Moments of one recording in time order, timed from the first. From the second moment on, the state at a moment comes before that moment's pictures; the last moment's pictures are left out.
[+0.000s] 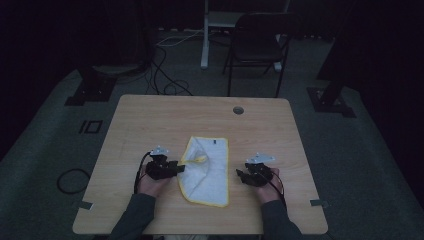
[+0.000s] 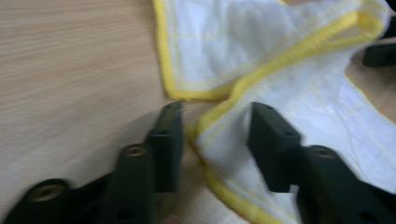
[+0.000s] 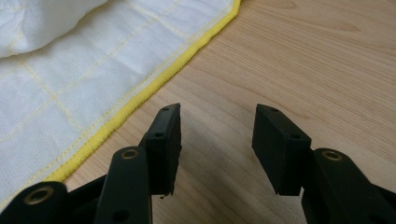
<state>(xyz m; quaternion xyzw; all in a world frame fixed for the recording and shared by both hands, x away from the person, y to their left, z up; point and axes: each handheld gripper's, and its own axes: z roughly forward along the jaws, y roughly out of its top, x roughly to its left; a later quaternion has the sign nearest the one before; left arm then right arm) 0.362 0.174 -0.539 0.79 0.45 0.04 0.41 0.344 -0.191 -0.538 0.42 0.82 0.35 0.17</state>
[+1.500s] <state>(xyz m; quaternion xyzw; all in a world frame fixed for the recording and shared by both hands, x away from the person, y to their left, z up) 0.314 0.112 -0.471 0.81 0.33 0.06 0.48 0.344 -0.191 -0.537 0.42 0.82 0.36 0.17</state>
